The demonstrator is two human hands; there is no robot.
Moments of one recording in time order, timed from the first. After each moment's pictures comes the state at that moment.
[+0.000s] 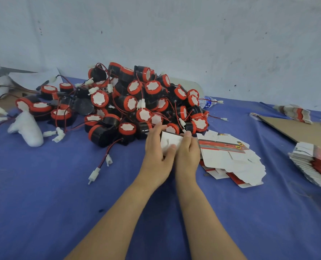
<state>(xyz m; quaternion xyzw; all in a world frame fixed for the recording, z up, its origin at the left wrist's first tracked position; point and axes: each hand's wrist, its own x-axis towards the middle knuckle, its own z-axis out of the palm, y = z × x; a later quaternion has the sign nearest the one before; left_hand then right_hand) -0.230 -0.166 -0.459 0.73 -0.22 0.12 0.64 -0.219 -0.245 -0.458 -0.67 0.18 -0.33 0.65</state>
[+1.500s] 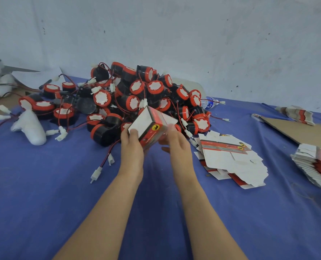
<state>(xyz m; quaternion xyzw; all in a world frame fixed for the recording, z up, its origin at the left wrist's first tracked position) -0.198 -0.139 -0.455 0.53 0.05 0.06 0.84 -0.227 -0.233 -0.446 -0.70 0.02 -0.20 0.69</state>
